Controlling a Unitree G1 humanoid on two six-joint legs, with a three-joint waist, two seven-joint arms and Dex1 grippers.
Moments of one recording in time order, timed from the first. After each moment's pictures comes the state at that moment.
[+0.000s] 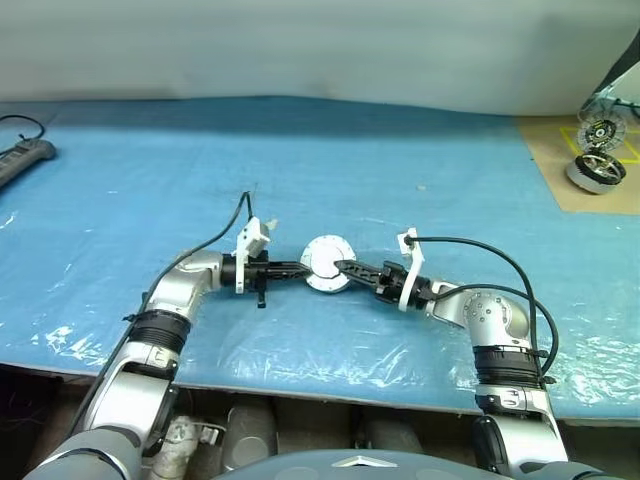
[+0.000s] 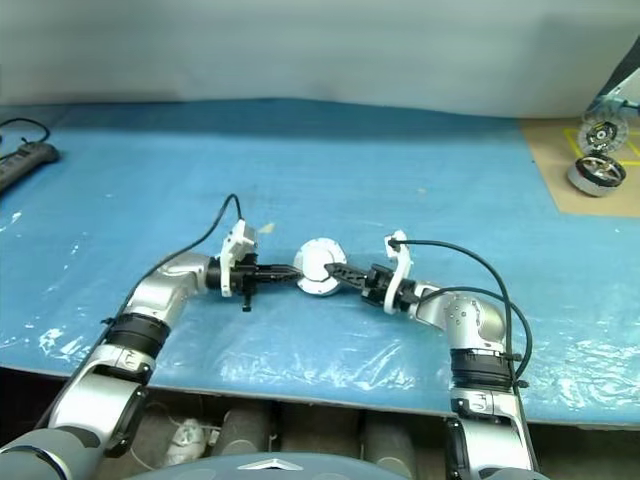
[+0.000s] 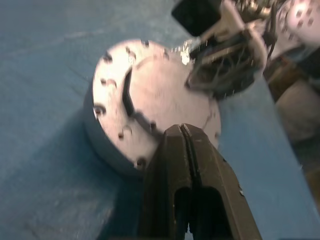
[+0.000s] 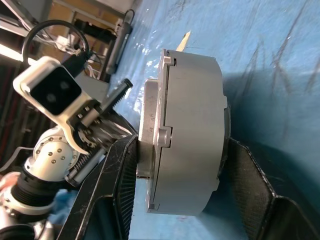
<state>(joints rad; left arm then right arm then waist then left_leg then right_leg) -0.56 0.37 -0.04 0.40 -0.44 0.42 -1.33 -0.36 -0.17 -0.22 0.10 0.76 1.18 0.64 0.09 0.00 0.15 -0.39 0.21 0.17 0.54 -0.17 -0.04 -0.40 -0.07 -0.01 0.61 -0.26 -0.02</state>
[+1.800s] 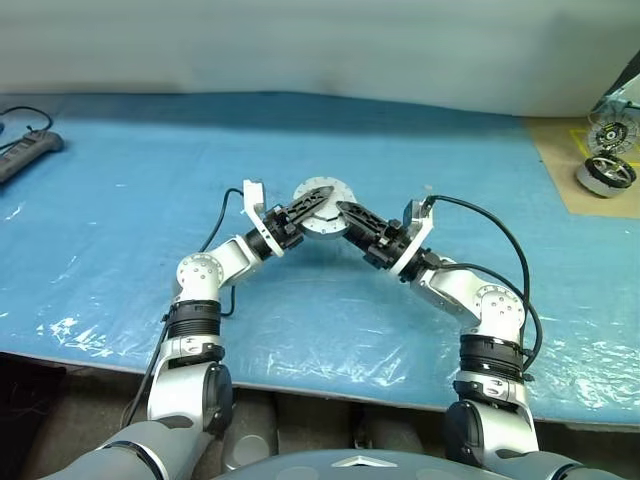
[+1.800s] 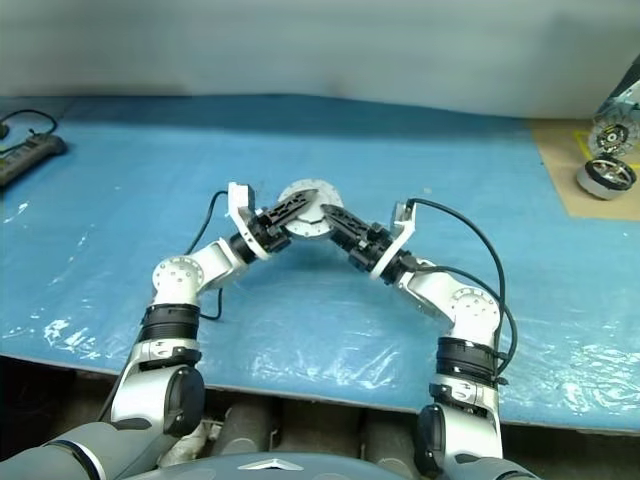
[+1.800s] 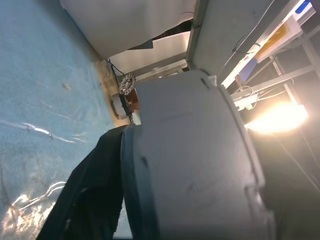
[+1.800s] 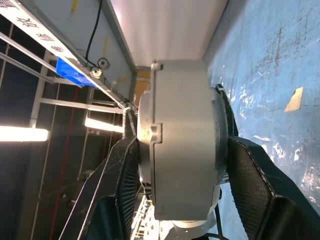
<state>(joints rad) -0.61 0.04 0.33 0.35 -0.99 1.02 -0.67 -0.43 -0.08 -0.35 0.10 1.53 1.16 0.06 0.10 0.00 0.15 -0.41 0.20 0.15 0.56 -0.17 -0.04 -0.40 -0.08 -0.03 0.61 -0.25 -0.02</state>
